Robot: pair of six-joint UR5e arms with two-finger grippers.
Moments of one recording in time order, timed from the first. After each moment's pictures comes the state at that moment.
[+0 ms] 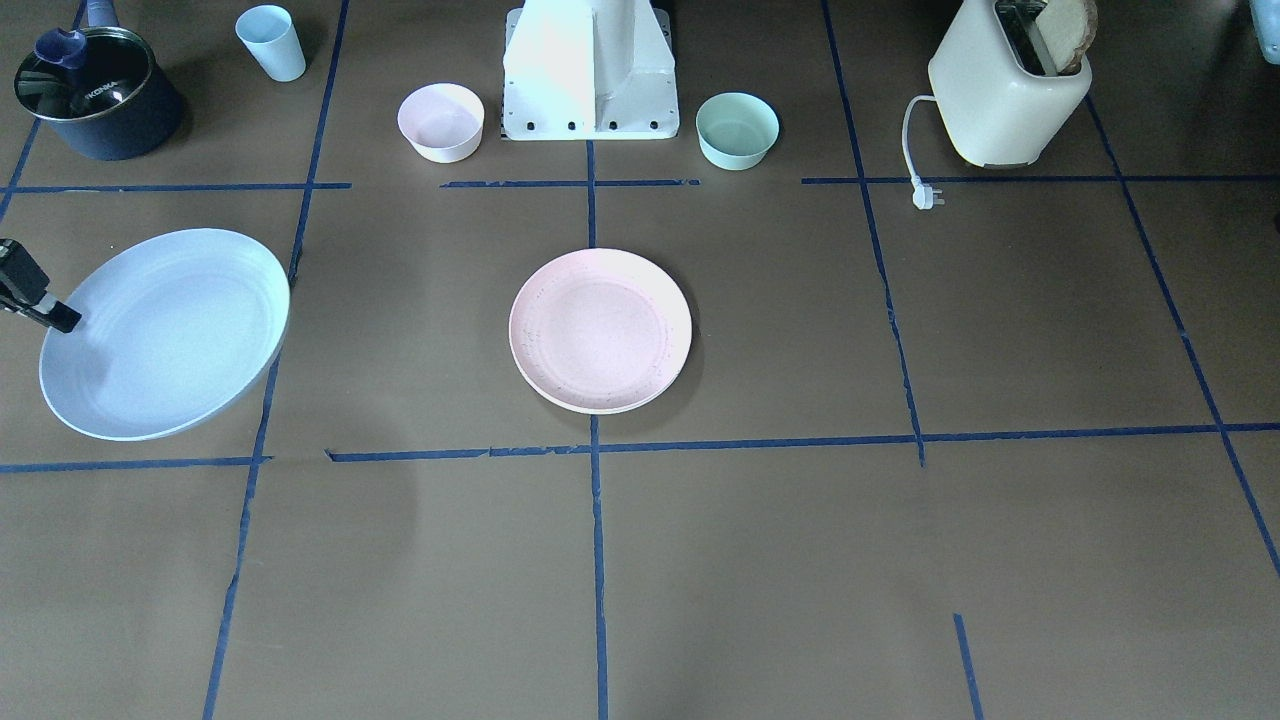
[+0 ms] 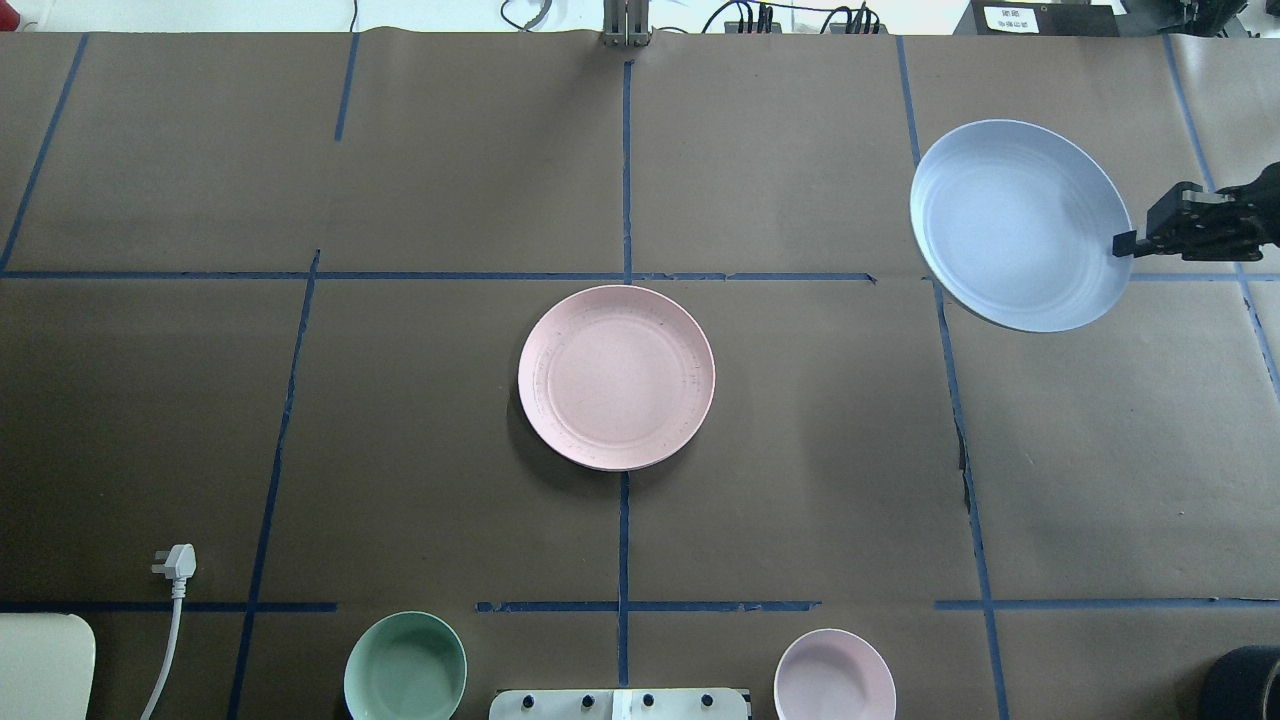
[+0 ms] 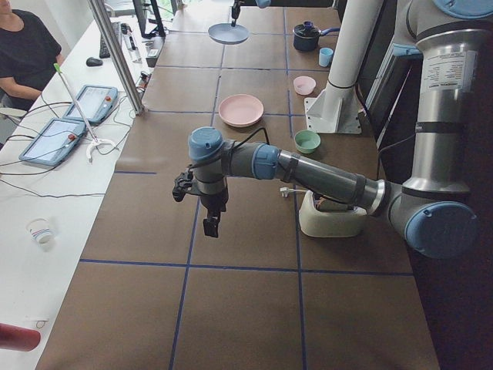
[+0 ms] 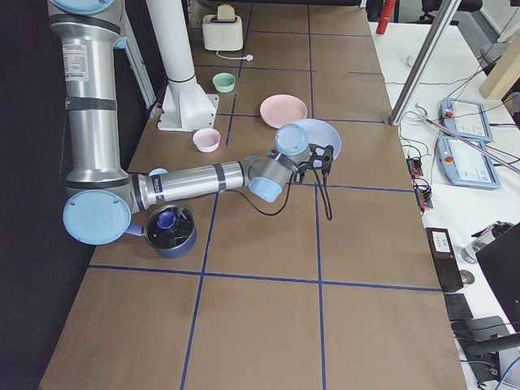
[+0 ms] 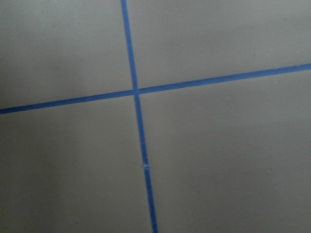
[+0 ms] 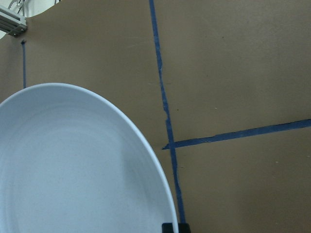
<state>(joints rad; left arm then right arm) -1.48 -1.56 -1.85 -1.36 -2.26 0.05 1.19 -1.52 1.73 -0.73 2.45 1.21</state>
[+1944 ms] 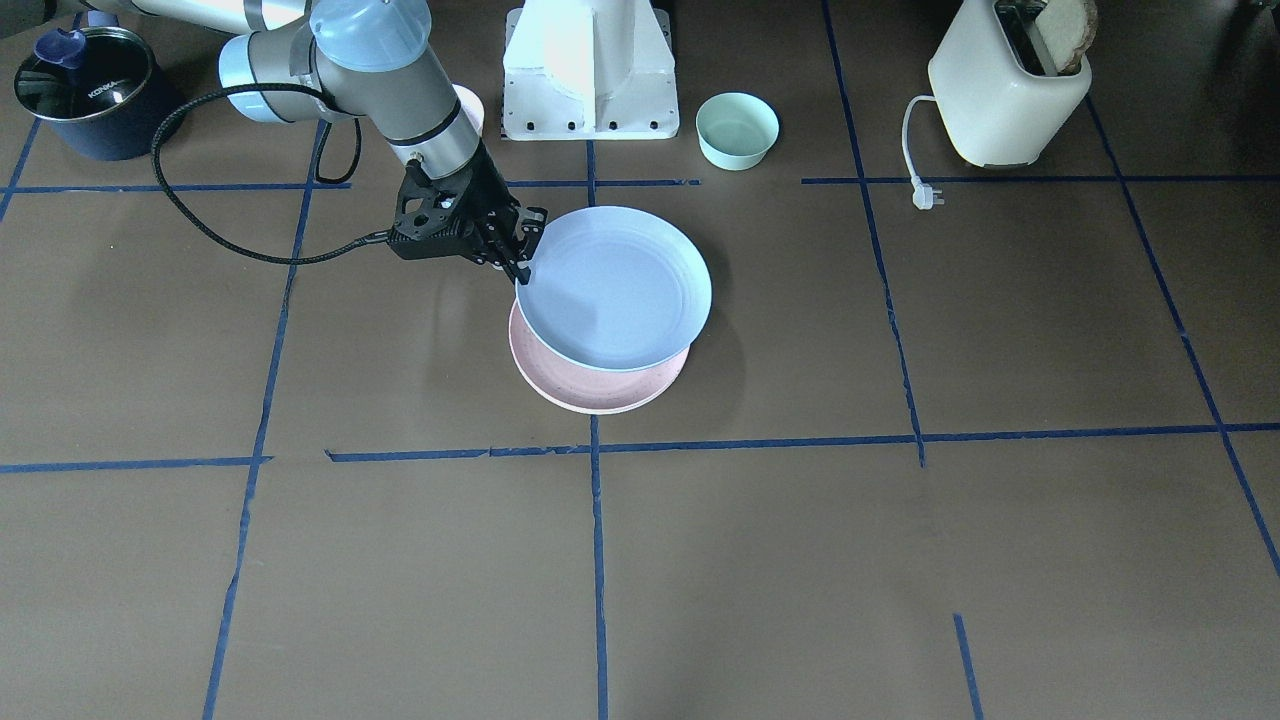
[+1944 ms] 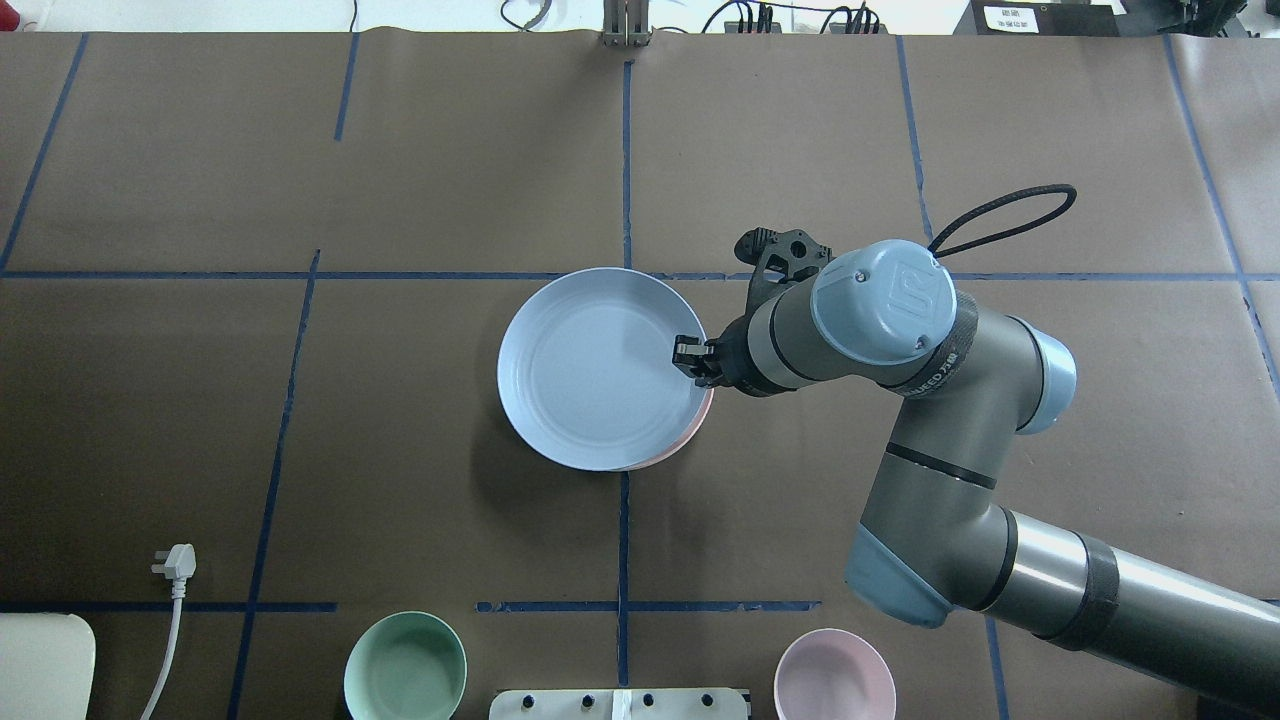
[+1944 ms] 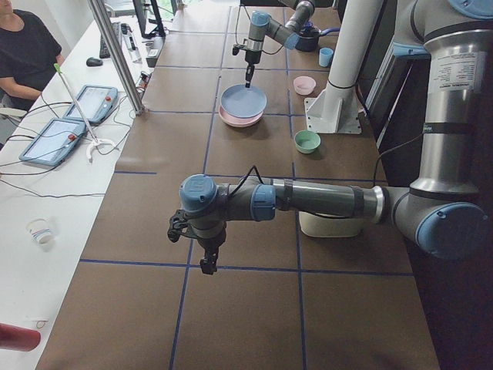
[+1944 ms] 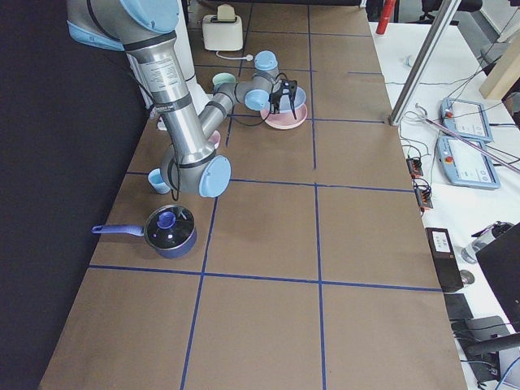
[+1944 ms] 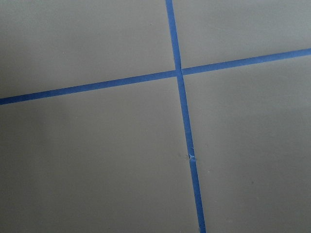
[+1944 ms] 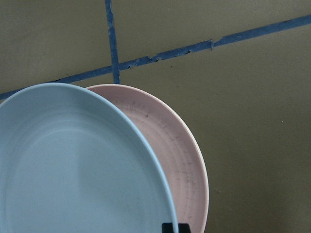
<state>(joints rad) -1.56 -1.56 -1.66 -1.46 -2.31 0.17 0.52 -1.07 1.80 -1.26 1.84 1.45</state>
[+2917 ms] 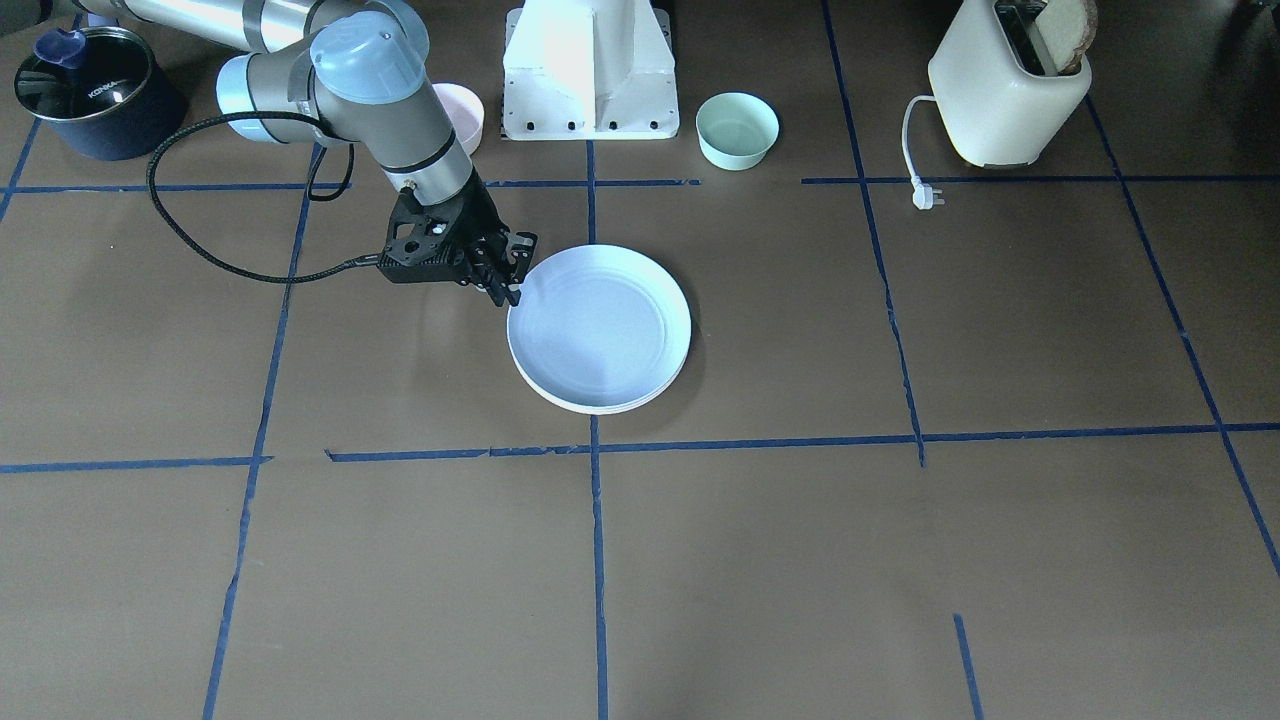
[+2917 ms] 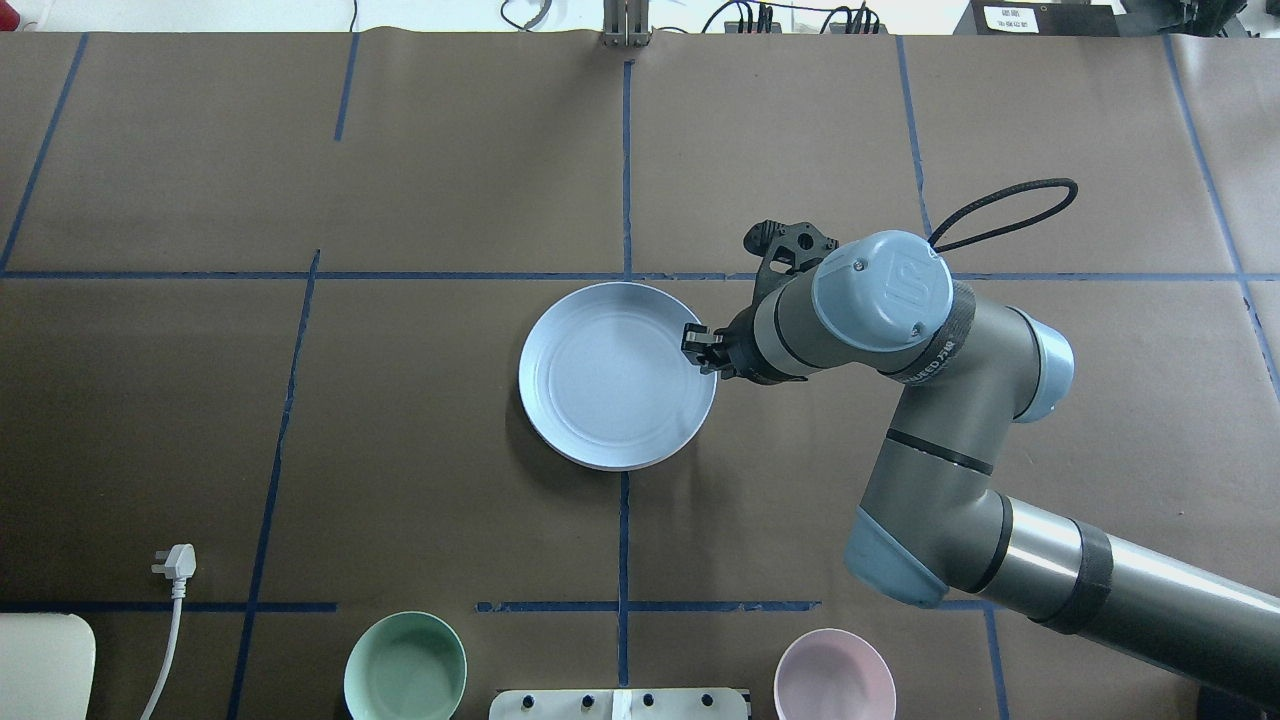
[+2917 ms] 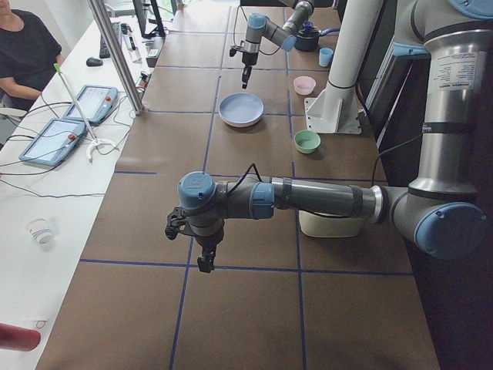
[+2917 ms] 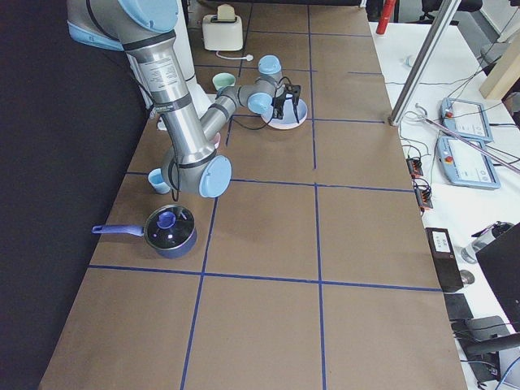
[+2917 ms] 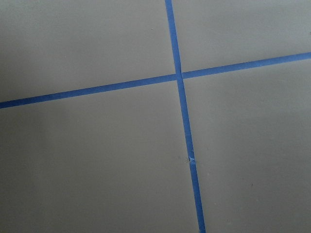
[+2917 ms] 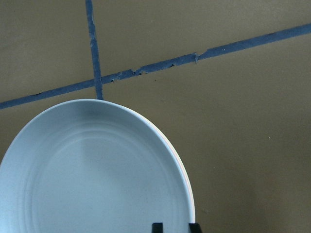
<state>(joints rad) -1.57 -1.57 -1.66 -1.46 -2.31 0.17 0.54 -1.07 1.77 -1.25 1.84 1.45</state>
